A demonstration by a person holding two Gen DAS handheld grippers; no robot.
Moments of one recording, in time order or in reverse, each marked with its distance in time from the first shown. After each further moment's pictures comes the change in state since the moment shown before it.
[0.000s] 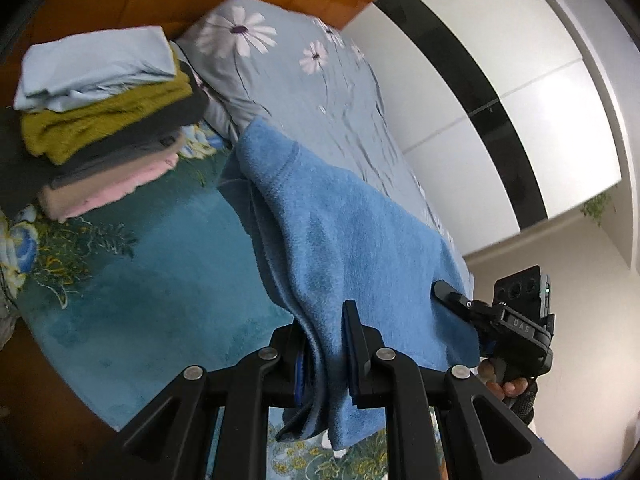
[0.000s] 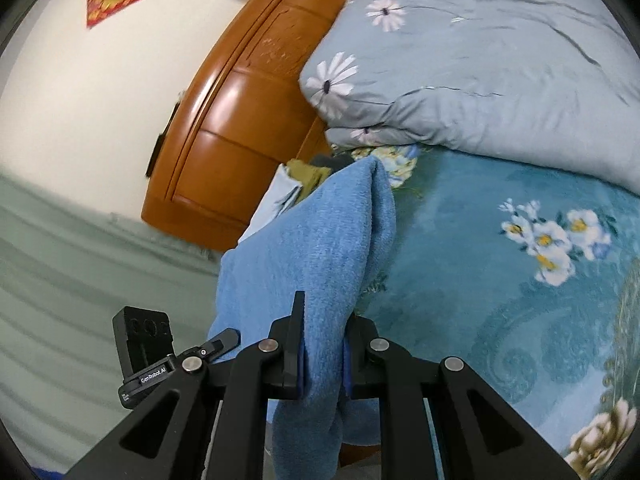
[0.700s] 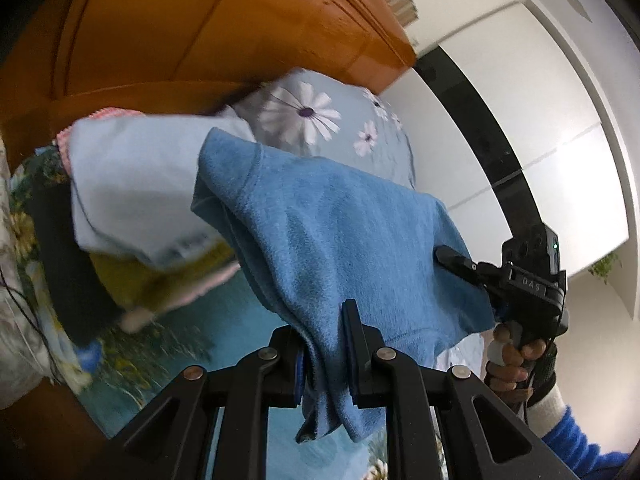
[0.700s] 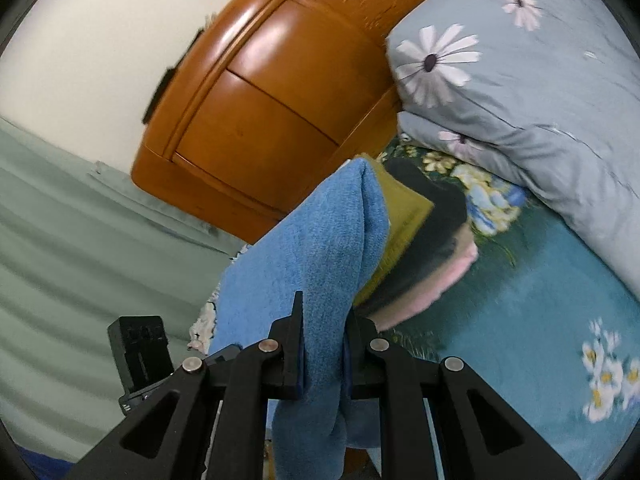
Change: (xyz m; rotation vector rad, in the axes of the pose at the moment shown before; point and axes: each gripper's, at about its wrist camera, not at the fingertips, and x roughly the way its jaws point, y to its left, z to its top) left arm -0.061 0.151 0.161 -0.078 -0.155 0.037; right arm 0.229 0.128 0.142 -0.201 0.207 -0.029
